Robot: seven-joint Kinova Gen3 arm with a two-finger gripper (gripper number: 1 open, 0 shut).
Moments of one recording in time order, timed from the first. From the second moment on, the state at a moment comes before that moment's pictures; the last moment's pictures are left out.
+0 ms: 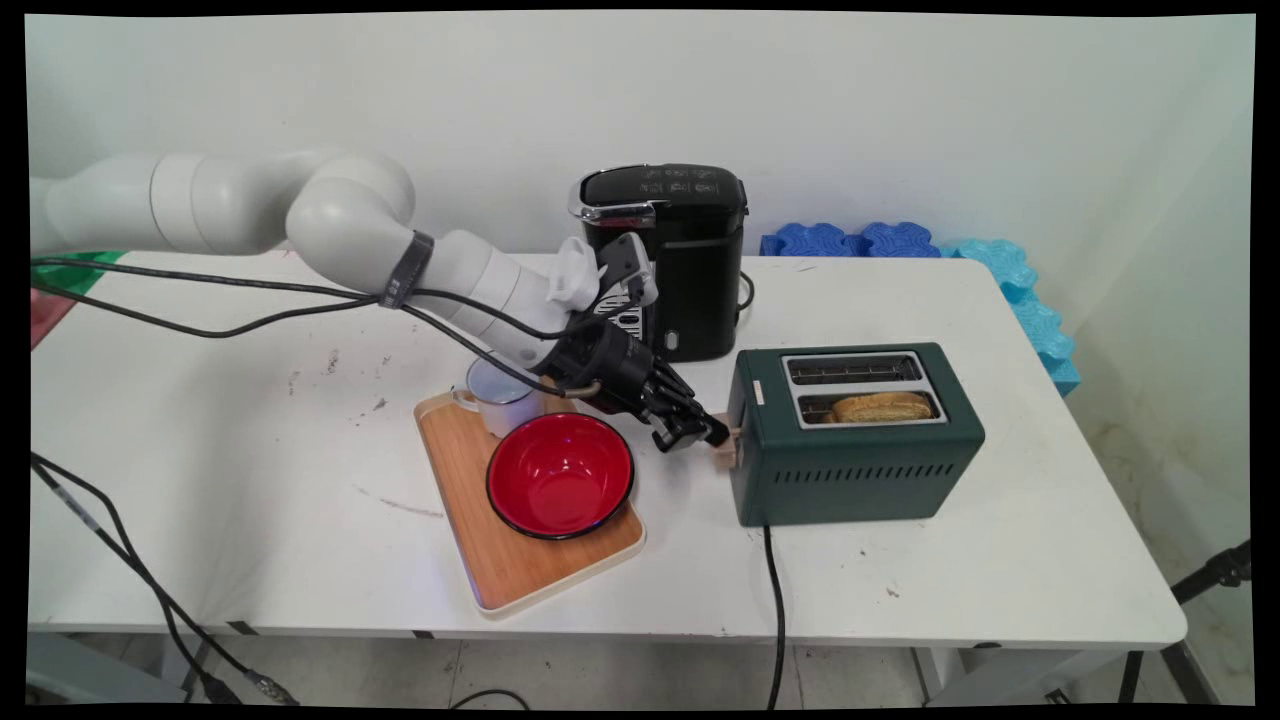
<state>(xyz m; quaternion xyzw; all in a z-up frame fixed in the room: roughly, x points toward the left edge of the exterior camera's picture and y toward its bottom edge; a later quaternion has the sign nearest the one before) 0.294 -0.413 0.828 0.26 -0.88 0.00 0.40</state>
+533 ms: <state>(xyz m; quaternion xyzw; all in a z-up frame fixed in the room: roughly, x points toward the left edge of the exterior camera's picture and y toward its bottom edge) 0.294 -0.412 0.821 0.26 -0.88 0.00 0.40</state>
